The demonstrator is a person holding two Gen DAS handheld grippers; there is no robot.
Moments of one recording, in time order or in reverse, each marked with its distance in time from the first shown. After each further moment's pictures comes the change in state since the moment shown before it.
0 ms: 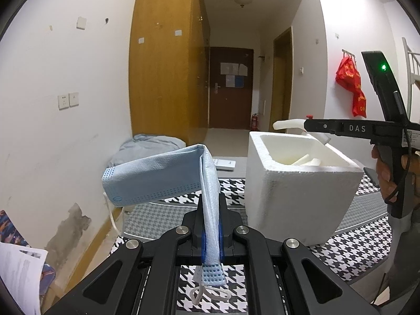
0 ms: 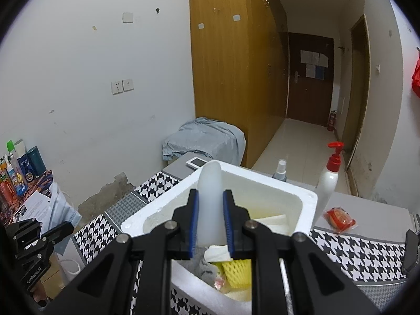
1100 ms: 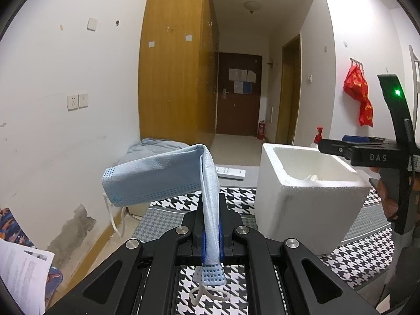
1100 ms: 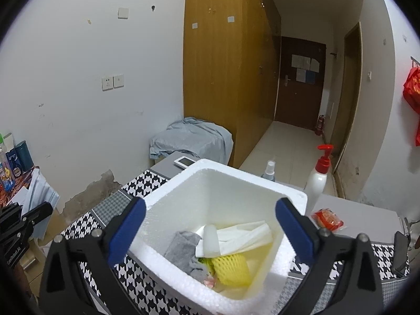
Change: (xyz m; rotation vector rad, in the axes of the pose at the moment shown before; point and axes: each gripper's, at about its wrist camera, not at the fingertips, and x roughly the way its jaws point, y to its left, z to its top) left arm -0.005 0.006 0.005 -0.030 -0.034 0.036; right arm 0.000 0.007 -0.001 -0.024 -0.007 -0.089
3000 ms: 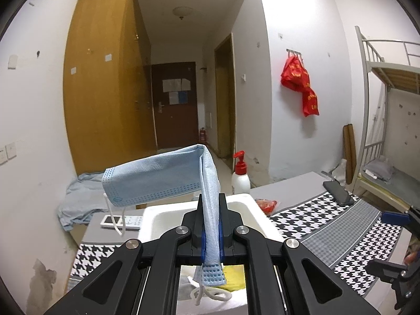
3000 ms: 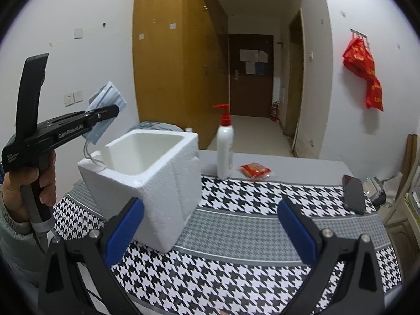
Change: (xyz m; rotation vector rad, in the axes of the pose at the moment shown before) left arm 0.070 -0.134 0.078 0.191 -0.042 -0.310; right arm -0.111 -0.076 -0.090 0.171 -0.016 -0.219
